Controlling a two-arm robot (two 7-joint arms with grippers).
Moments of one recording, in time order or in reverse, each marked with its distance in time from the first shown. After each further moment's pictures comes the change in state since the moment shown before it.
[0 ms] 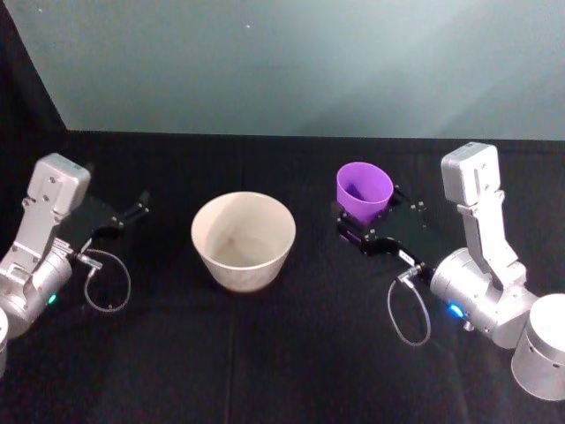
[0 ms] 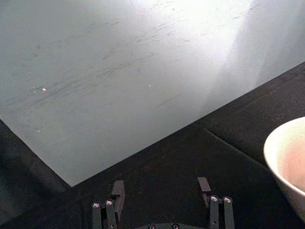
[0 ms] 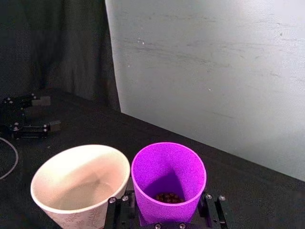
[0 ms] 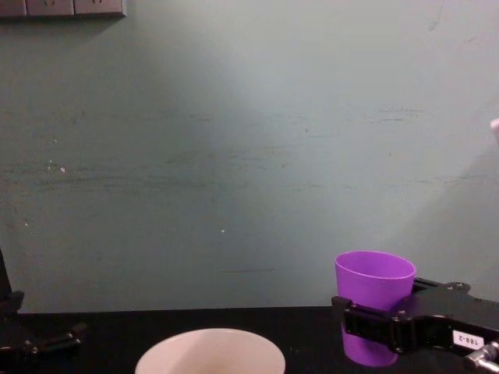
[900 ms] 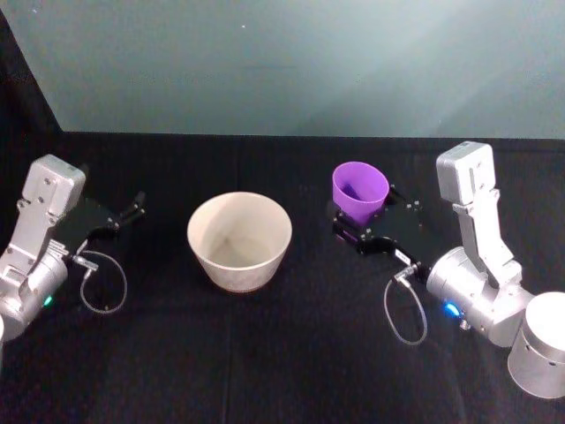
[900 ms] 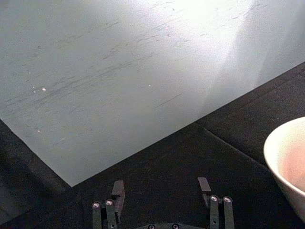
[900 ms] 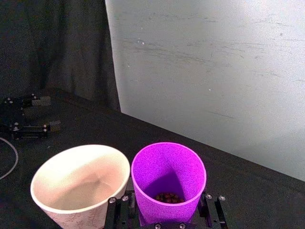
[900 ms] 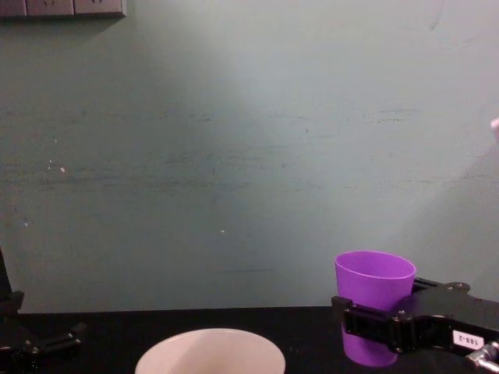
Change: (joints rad) left arm 0.000 0.000 0.000 0.000 0.000 0.000 0.000; right arm 0.000 0.000 0.000 0.000 0.000 0.000 0.000
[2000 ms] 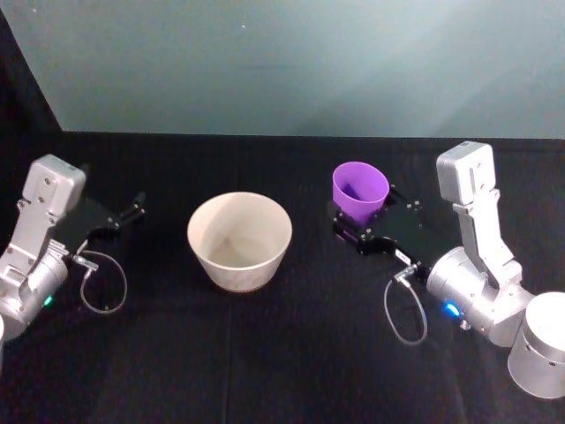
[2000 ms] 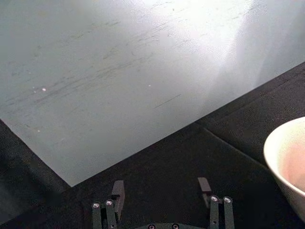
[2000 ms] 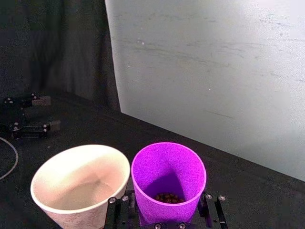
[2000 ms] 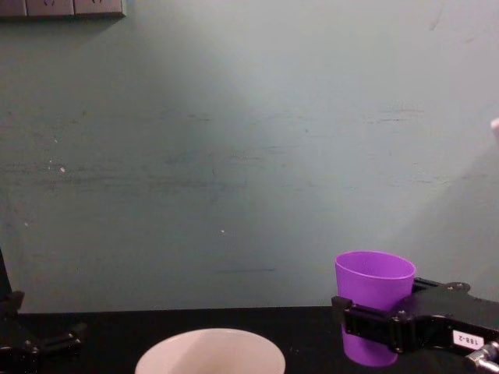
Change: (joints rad) left arm 0.000 0.000 0.000 0.000 0.000 0.000 0.000; right arm 0.000 0.000 0.000 0.000 0.000 0.000 0.000
